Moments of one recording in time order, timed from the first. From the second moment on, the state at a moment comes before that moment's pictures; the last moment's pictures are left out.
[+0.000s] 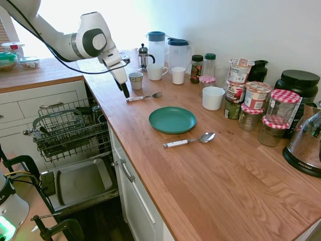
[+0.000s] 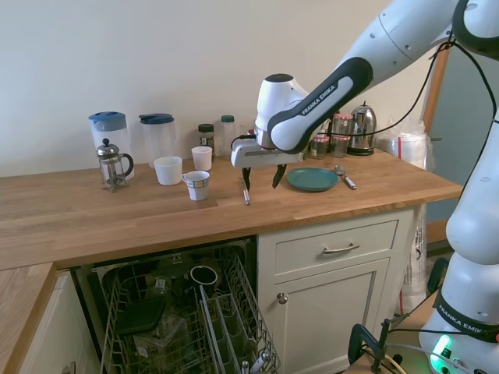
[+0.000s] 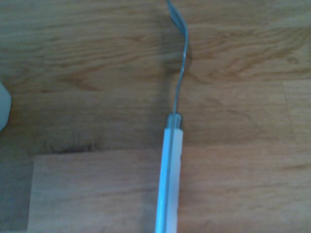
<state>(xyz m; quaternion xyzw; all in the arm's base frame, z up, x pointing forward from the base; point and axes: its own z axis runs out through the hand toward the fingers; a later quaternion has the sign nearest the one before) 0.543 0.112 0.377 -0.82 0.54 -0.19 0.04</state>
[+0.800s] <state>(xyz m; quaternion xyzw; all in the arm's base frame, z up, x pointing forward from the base) 0.601 0.128 0.327 -0.79 0.58 -0.20 0.01</state>
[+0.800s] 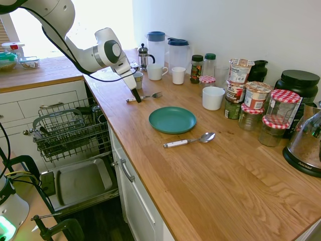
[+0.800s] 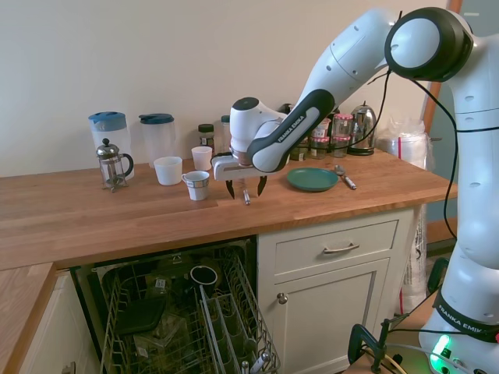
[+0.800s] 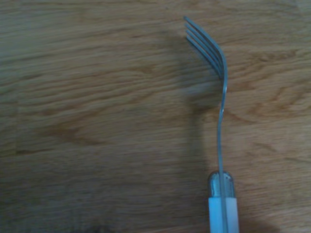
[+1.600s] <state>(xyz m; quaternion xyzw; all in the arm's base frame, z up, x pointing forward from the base) 0.602 0.129 0.325 -0.78 0.60 -0.19 0.03</state>
